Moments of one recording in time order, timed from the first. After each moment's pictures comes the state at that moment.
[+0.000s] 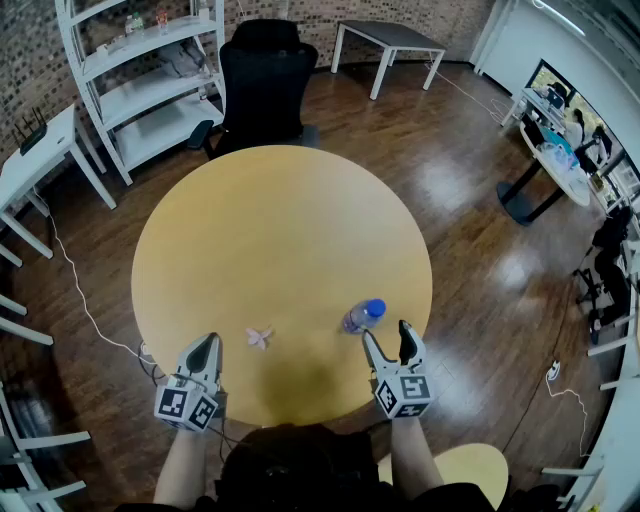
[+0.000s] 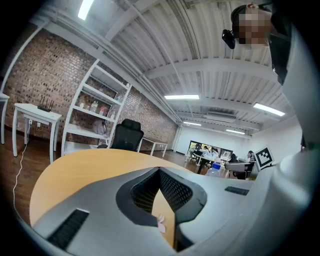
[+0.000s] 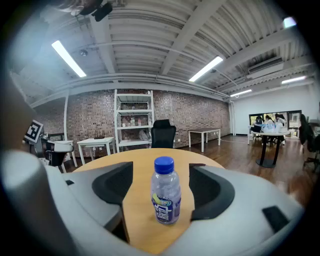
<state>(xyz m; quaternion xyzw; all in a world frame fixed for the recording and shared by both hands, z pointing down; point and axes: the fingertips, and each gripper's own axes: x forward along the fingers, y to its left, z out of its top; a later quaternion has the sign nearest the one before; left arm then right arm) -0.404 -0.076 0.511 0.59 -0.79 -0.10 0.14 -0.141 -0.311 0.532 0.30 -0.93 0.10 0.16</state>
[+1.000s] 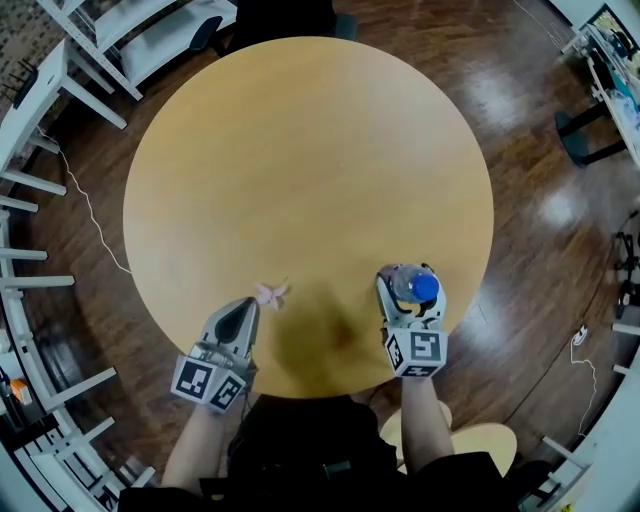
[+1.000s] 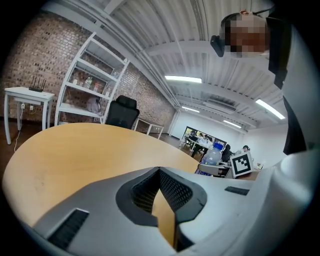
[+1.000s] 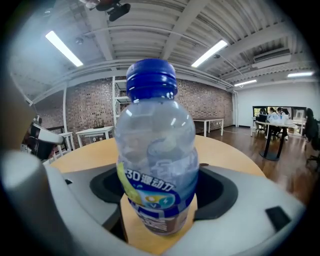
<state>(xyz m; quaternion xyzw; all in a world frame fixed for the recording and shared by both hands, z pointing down) -0.384 -0.155 0.567 0.61 -0.76 -0.07 0.22 -0.208 -0.371 0.626 0.29 -0.93 0.10 0.20</state>
